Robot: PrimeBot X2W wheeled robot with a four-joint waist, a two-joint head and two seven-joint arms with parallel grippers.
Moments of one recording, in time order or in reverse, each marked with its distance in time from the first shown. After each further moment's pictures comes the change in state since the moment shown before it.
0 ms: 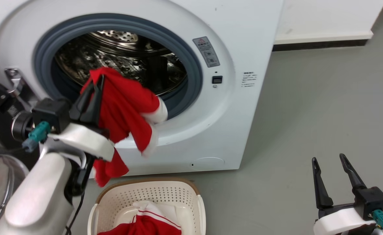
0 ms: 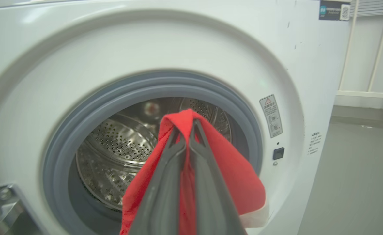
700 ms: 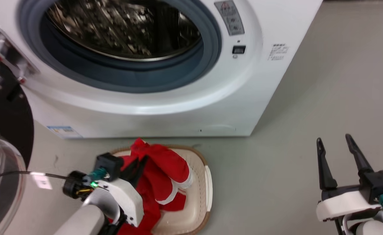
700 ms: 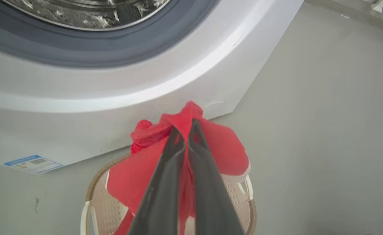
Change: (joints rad) left arm 0.197 -0.030 -0.174 0.019 -0.044 -0.046 0.183; right arm -0.069 0.000 -0.014 -0.011 -0.001 0.000 0.000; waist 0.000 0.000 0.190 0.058
